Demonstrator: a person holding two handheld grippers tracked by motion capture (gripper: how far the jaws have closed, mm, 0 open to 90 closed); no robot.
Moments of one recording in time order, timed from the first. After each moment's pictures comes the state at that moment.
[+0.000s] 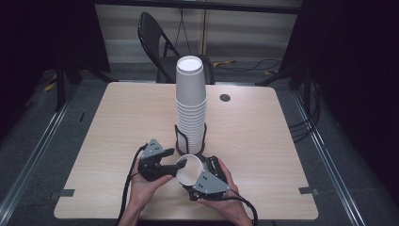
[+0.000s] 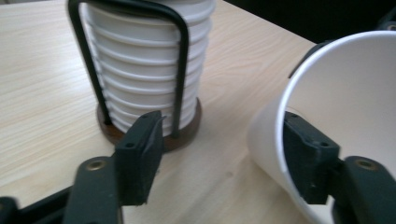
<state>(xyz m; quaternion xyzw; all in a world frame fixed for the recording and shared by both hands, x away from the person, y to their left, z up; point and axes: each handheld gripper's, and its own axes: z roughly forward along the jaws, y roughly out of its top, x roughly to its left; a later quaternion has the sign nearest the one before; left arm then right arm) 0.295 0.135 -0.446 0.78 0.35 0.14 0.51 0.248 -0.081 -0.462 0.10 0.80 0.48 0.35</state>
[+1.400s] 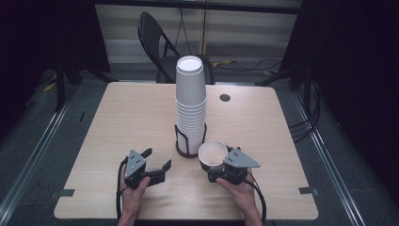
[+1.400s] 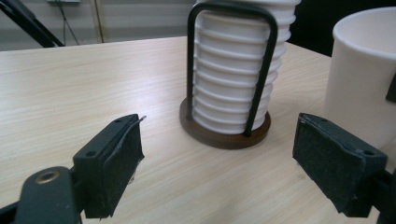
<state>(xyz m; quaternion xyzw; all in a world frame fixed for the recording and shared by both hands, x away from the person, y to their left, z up) 0.271 0.170 -0.481 0.69 0.40 0.26 0.54 0.288 -0.141 -0.462 0.29 0.74 0.54 0.27</state>
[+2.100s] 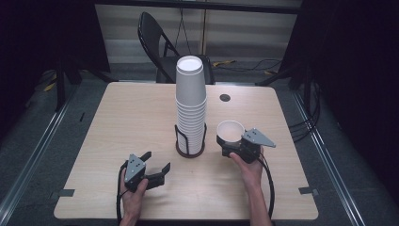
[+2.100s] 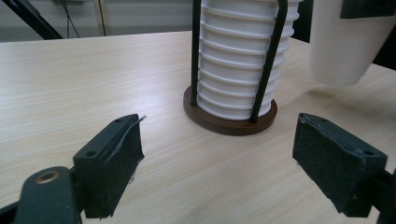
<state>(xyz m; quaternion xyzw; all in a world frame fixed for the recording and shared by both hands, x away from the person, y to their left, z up) 0.268 0.172 -0.495 0.69 0.40 0.26 0.55 0.343 -0.182 -0.453 0.39 0.68 0.55 0.30</state>
